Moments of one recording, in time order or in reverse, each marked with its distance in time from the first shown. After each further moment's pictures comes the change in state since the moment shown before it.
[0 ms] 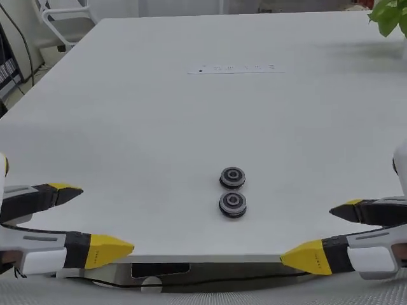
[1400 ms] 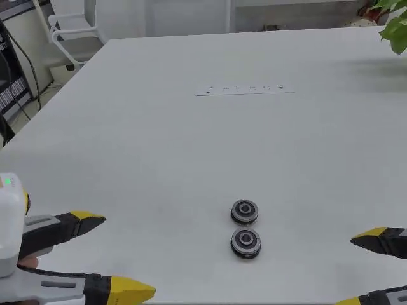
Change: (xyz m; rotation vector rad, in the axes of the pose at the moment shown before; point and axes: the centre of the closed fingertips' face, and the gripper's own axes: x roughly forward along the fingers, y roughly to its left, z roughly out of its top) left arm 0.024 -0.003 0.019 0.050 0.009 -0.058; right arm 0.001 -0.017 0.002 -0.141 0.065 0.014
